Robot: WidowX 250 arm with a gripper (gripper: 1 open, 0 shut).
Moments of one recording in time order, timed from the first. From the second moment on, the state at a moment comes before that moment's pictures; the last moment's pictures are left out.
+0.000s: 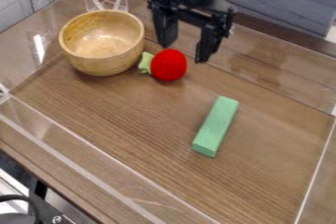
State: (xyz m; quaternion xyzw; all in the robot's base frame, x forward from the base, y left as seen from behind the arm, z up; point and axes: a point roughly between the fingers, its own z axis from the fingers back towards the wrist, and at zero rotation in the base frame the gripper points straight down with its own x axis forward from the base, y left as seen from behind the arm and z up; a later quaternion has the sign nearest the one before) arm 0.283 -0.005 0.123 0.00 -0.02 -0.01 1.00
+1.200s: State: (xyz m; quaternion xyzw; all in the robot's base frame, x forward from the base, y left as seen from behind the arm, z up) arm 0.280 -0.001 0.126 0.00 -0.02 -0.05 1.00
